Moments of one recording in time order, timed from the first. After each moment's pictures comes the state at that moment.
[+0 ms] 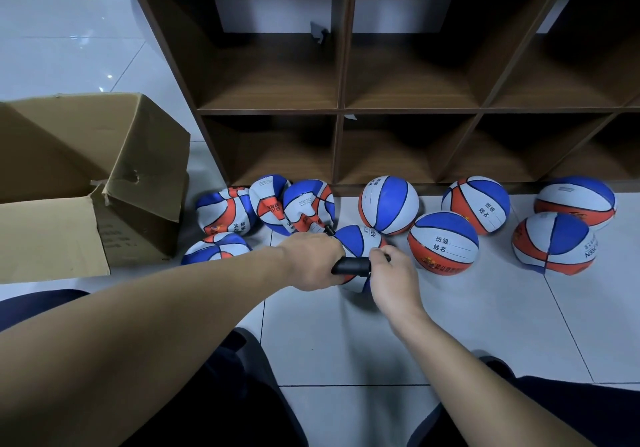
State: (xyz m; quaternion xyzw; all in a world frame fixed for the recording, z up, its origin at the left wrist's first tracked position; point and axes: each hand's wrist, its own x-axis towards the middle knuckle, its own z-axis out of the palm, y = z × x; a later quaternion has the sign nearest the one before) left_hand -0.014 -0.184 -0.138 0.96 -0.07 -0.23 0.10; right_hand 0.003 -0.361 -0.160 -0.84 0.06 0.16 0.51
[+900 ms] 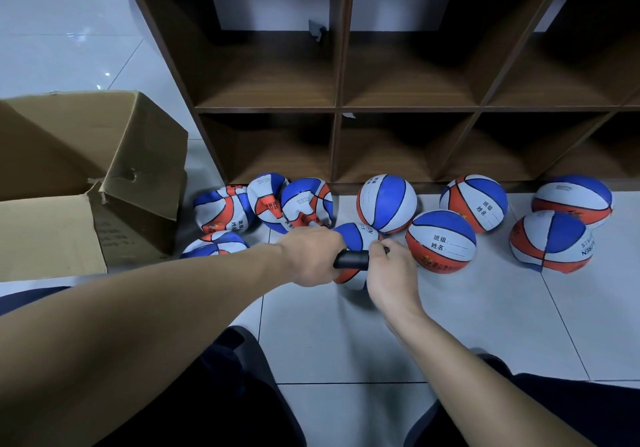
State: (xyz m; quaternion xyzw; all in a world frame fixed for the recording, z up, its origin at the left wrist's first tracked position) left_hand -0.009 -0.186 -0.137 0.97 -0.05 -0.21 0.10; right_hand 0.001 -0.358 -0.143 -0.85 0.05 0.13 0.50
